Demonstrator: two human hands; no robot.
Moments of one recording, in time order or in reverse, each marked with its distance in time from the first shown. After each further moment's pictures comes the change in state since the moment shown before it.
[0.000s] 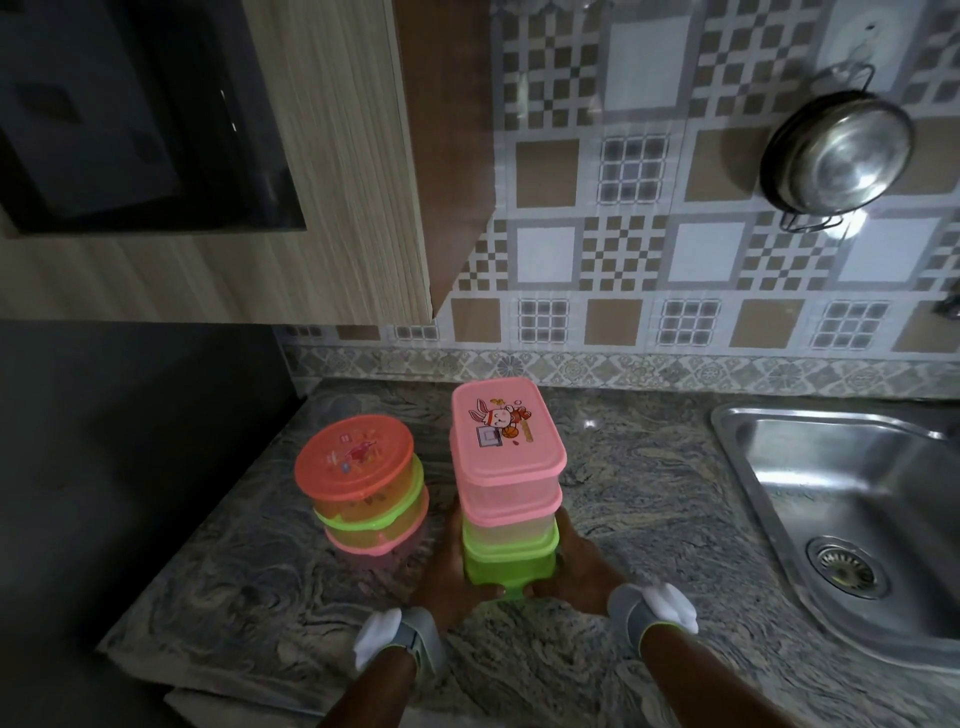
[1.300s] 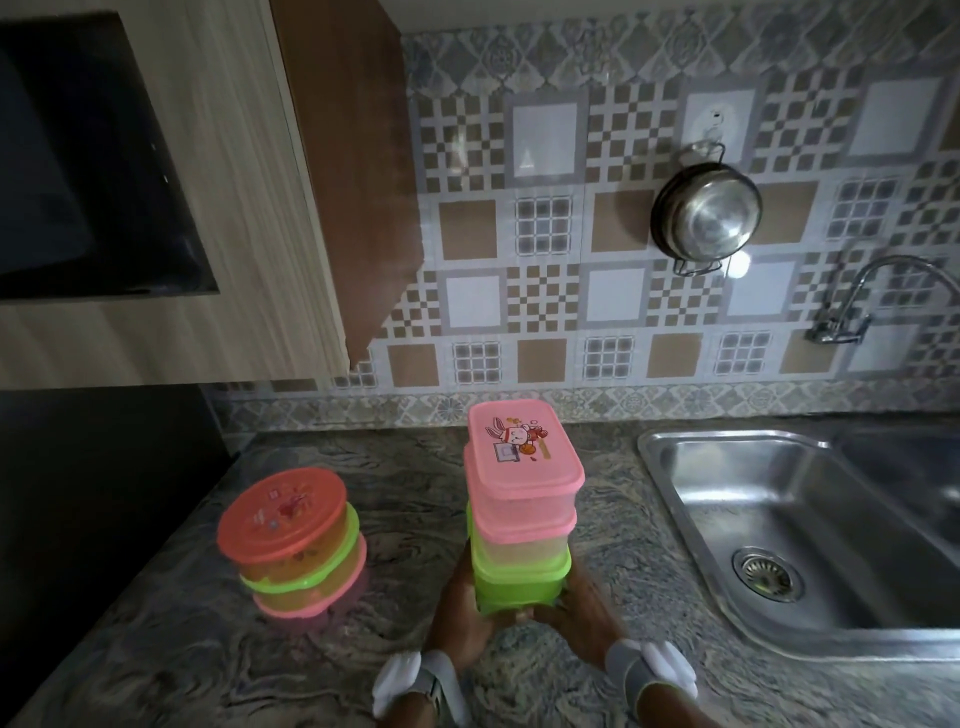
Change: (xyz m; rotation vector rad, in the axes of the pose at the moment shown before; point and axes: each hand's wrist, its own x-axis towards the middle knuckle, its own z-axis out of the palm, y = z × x) left_hand 0.029 0.003 0.081 0.223 -0.024 0.125; right_hand -0.050 0.047 -0.040 0.046 0.385 -0.007
